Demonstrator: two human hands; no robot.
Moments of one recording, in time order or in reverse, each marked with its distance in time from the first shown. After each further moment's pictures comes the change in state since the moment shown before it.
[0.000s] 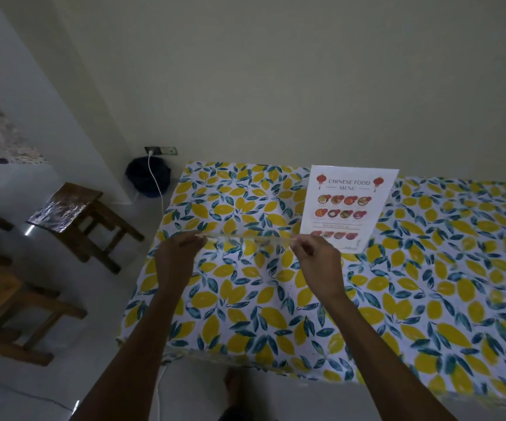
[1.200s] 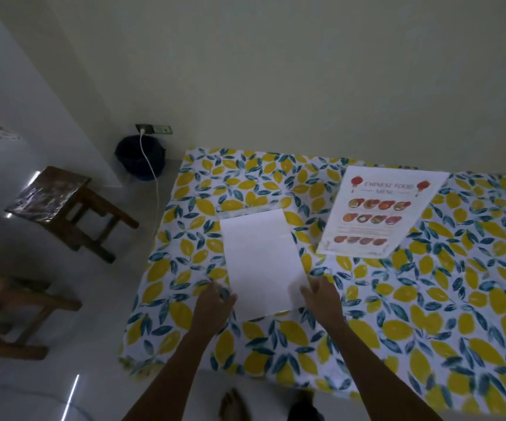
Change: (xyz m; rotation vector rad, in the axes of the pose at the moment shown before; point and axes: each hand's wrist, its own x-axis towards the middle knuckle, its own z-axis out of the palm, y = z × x) left_hand -0.007 -0.110 0.076 0.187 -0.502 -0.386; right_hand 0.006 0.093 0.101 -0.145 -0.253 0.570
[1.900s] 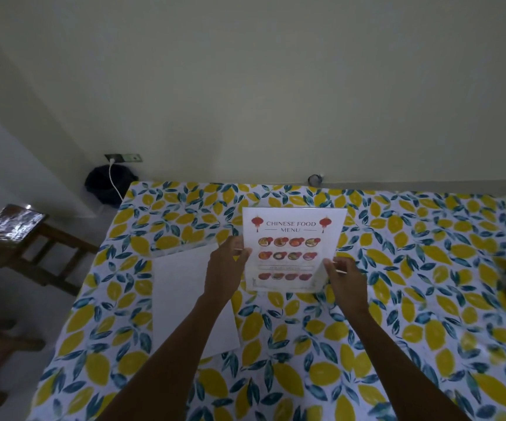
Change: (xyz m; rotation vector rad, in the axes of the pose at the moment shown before) left_hand 0.037 0.270 0.099 -0.114 0.227 0.431; right_hand 0.130 0.075 -0.212 0.283 0.314 -0.145
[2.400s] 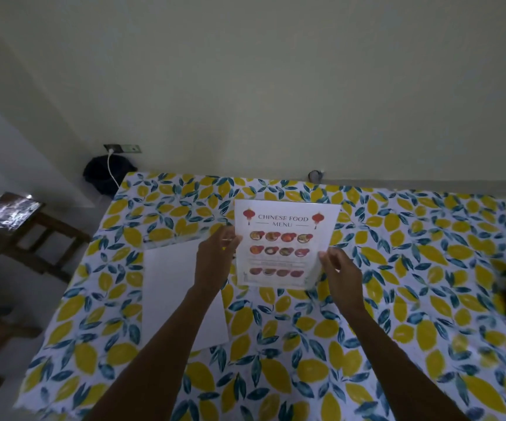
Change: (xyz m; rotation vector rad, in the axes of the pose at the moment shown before) left_hand 0.005 0.010 0.003 0.011 0.084 0.046; right_hand 0.009 -0.002 -0.013 0.025 -0.078 -0.186
